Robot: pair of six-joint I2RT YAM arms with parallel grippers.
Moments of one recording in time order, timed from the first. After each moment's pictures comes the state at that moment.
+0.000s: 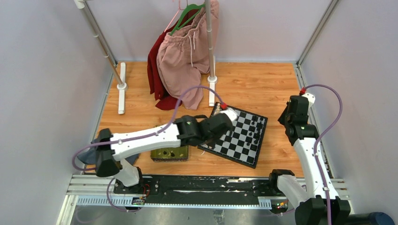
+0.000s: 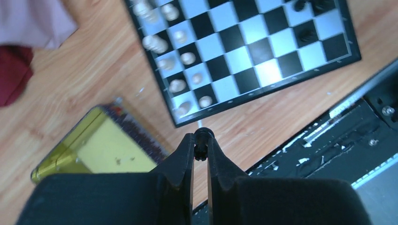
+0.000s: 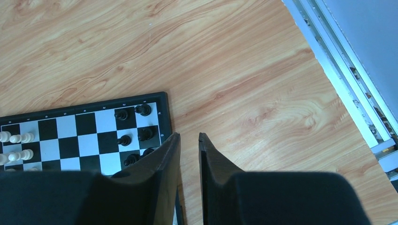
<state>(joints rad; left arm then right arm) -1.21 1.49 1.39 -0.83 -0.37 -0.37 -0.04 0.88 0.77 -0.54 0.28 0.35</state>
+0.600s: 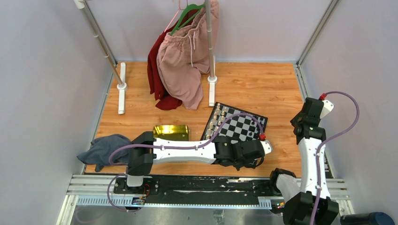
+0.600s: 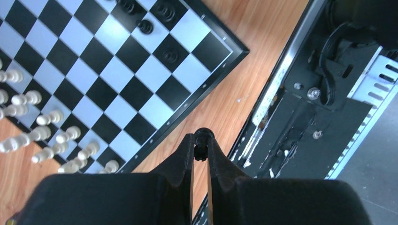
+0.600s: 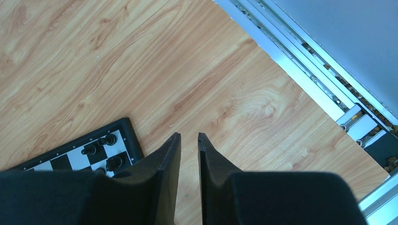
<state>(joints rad) -1.44 1.88 1.59 -0.67 -0.26 -0.18 -0.27 0.88 0.77 -0.56 0.27 0.40</state>
